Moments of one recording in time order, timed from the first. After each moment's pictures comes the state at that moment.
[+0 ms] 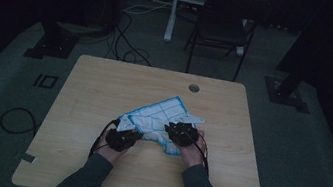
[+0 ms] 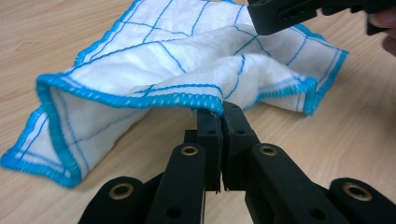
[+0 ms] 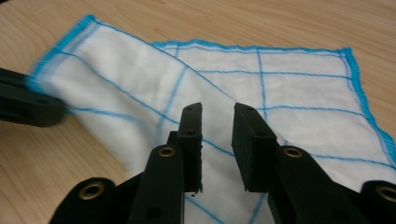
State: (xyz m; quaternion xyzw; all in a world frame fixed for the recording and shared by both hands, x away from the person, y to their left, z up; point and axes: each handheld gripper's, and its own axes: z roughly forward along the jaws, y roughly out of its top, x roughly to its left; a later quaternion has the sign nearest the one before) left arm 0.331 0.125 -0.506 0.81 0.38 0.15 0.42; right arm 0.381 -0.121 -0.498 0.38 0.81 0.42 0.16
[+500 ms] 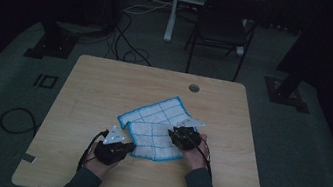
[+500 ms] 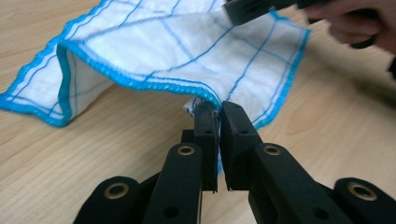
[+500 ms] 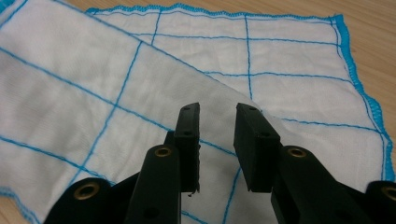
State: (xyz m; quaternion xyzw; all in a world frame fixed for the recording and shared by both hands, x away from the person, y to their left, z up) left arm 0.286 0.142 -0.502 0.81 0.37 0.13 0.44; right arm 0.378 -0.131 -0.515 0.39 0.82 0.38 0.17
